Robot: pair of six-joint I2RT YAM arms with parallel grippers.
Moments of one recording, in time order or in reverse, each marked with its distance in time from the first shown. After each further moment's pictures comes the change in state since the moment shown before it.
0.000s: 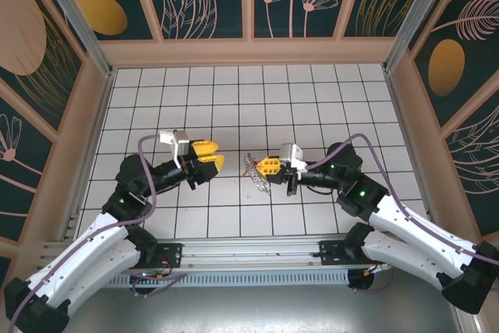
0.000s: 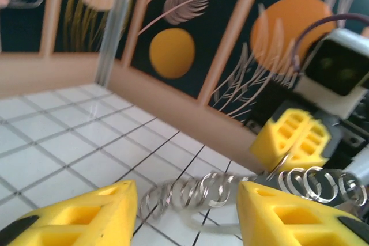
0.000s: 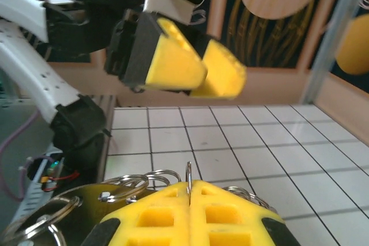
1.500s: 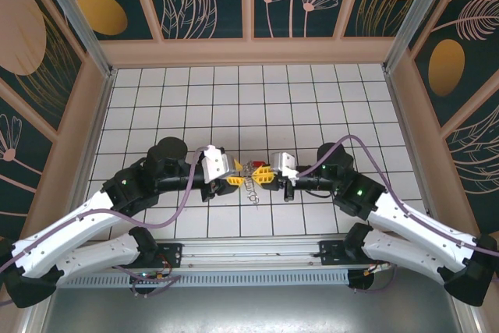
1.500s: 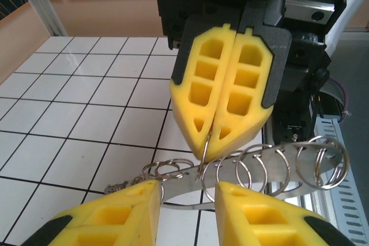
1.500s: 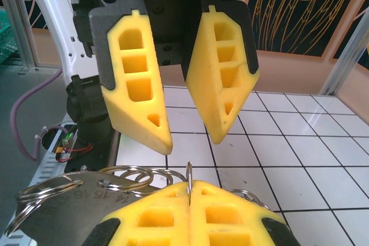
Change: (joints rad) left arm -0.326 0.232 0.418 -0.698 -0.173 0.646; right arm 0.068 0.037 0.044 -0.130 0.031 -0.105
